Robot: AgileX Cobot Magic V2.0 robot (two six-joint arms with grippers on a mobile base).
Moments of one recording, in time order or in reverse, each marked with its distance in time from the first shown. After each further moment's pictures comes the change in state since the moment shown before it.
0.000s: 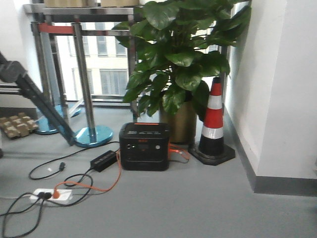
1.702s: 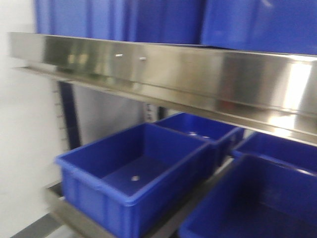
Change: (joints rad) left arm 0.000 -0.002 0.000 0.005 0.000 0.000; right arm 0.000 0.000 0.000 0.002 -0.008 0.004
